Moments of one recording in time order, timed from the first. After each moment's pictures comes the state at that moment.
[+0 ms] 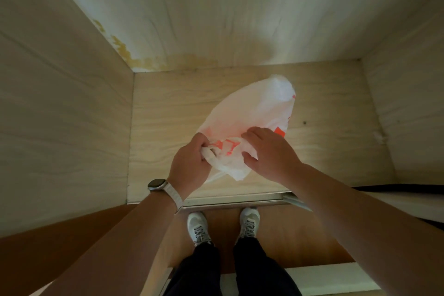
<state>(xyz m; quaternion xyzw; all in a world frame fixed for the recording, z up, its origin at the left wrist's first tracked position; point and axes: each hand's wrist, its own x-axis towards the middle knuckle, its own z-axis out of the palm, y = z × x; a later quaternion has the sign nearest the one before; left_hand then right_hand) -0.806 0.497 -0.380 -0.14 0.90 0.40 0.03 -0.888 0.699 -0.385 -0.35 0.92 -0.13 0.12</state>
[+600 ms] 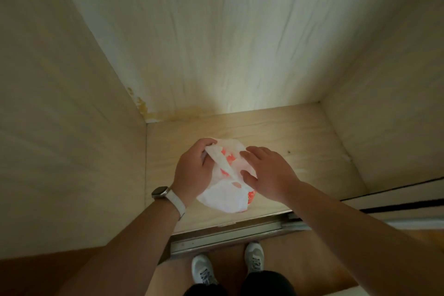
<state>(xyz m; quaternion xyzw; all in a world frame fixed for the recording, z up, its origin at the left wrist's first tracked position) -0.798 0.451 -0.264 -0.07 0.86 0.50 -0.07 -0.838 0.659 -0.261 -0.30 0.95 -0.07 0.10</state>
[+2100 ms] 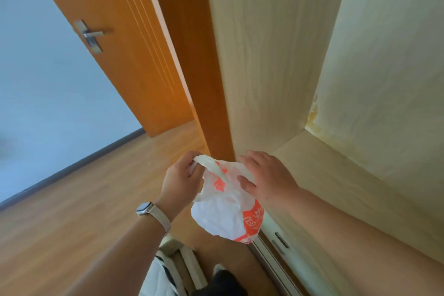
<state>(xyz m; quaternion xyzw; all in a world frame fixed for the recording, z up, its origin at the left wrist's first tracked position) -0.503 0.552 -0.155 -0.58 0.69 0.29 -0.32 -0.723 0.594 -0.186 -0.76 0.62 -0.14 0.09</state>
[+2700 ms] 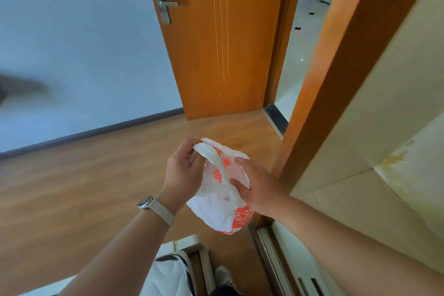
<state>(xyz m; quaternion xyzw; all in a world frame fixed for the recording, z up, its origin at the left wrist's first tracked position) -0.349 0.451 -0.144 -0.63 0.55 0.29 -0.46 -0.539 0.445 -0.203 -0.77 0.54 -0.15 0.30</state>
